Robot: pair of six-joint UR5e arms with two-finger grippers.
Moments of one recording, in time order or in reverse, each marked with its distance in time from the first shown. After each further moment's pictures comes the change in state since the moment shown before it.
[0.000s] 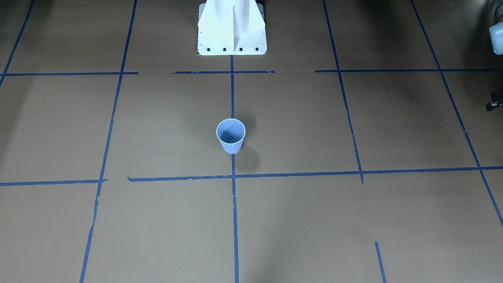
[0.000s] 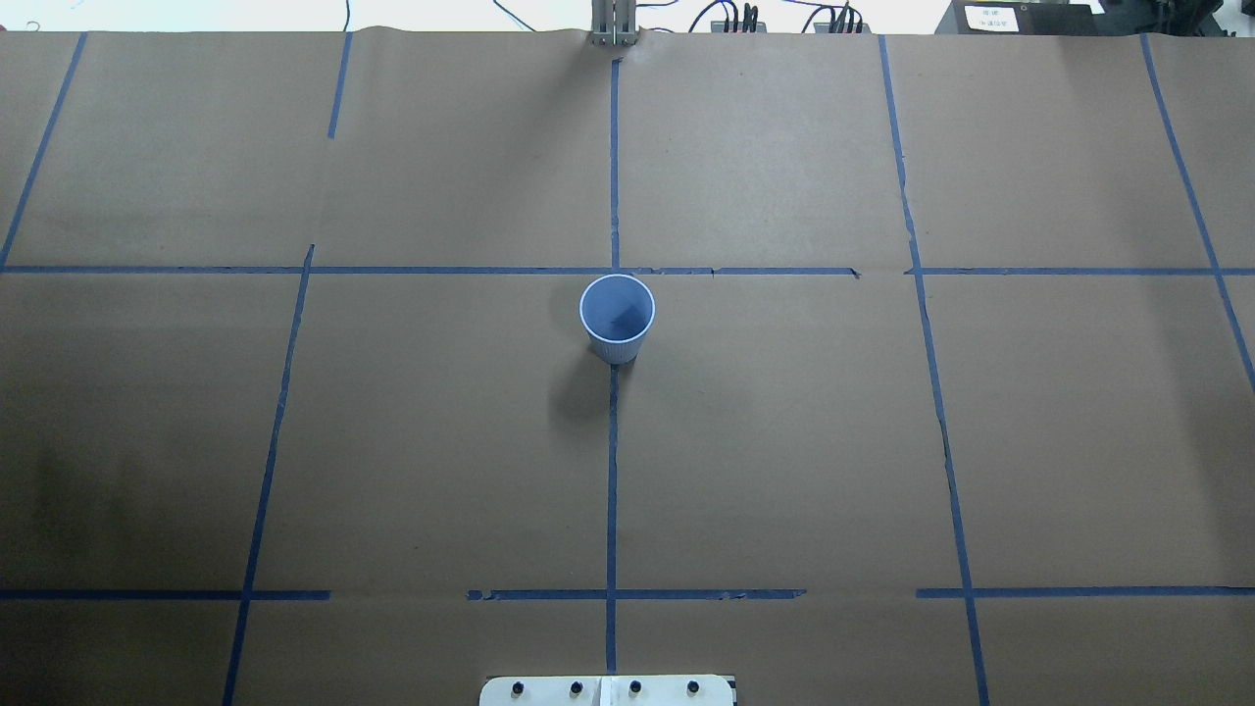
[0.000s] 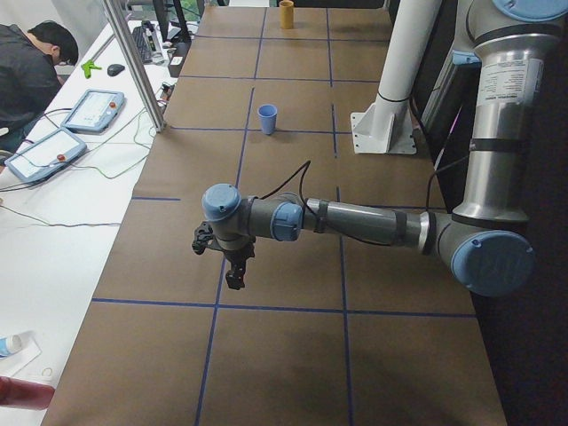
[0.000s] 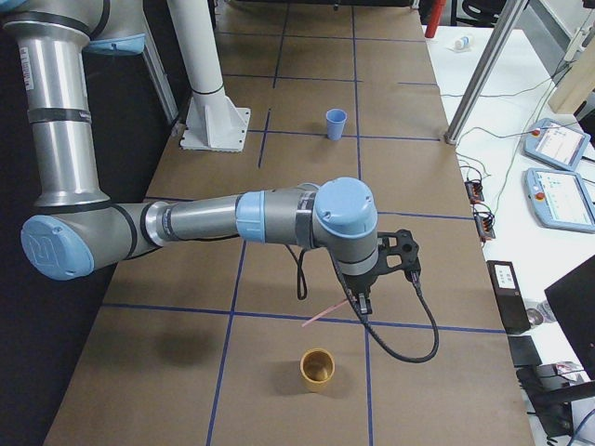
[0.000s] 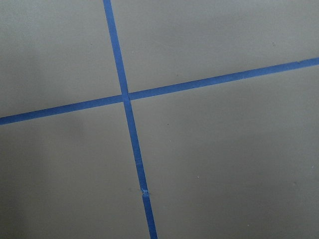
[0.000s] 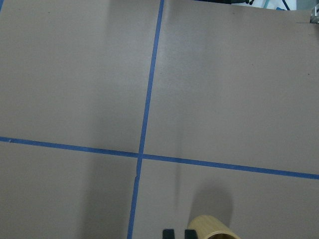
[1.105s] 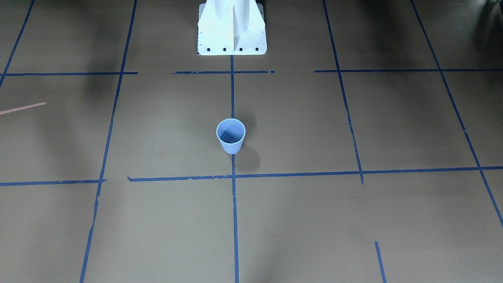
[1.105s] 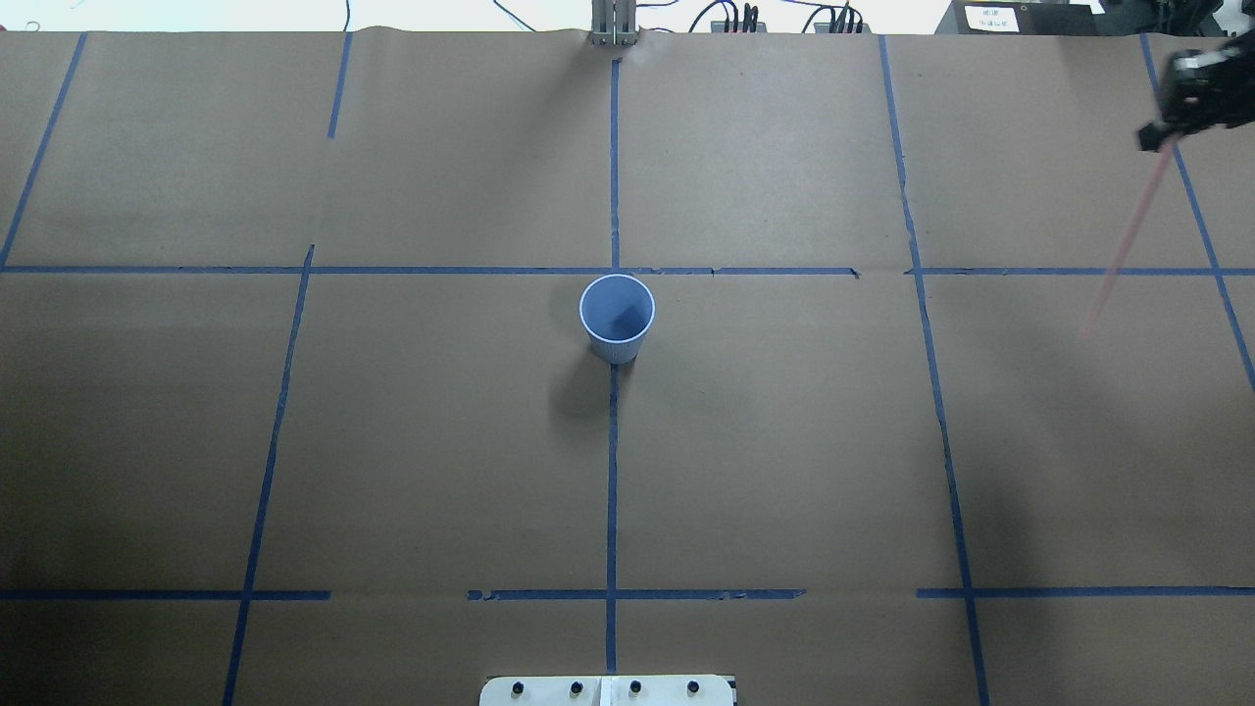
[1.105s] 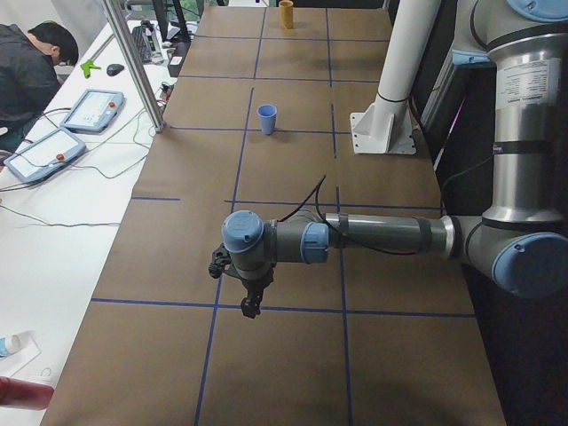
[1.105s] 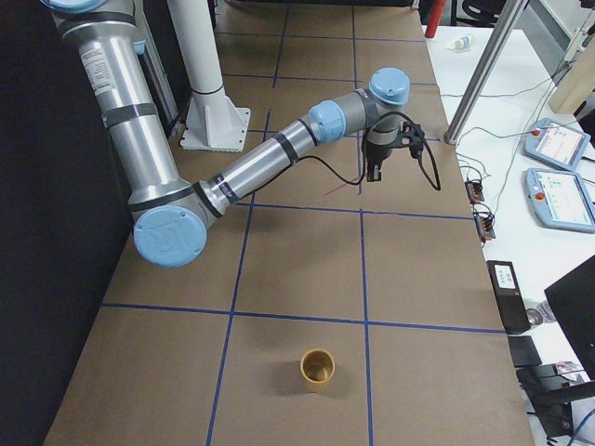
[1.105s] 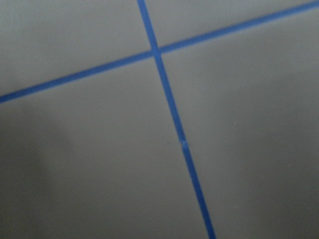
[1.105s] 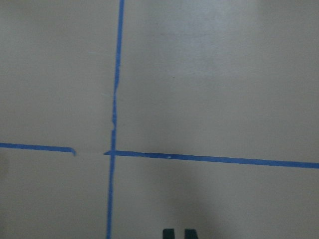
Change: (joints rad) left arm -0.108 0.122 -0.010 0.020 0.009 0.289; right arm -0.533 0.256 0.173 -0.035 0.041 0.812
